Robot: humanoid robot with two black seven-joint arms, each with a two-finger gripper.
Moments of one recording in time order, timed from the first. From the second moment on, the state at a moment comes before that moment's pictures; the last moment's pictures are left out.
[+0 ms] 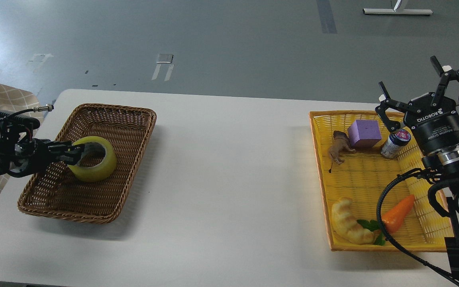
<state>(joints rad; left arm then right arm) -0.62 0.97 -0.42 -1.13 1.72 -0.21 -0.17 0.24 -0.12 1.68 1.25 -0.23 0.49 -0.22</state>
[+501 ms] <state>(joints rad) -0.78 1.03 -0.44 -1.15 1.35 -0.24 -0.19 0.24 -0.12 1.68 1.25 -0.23 0.49 -0.22</state>
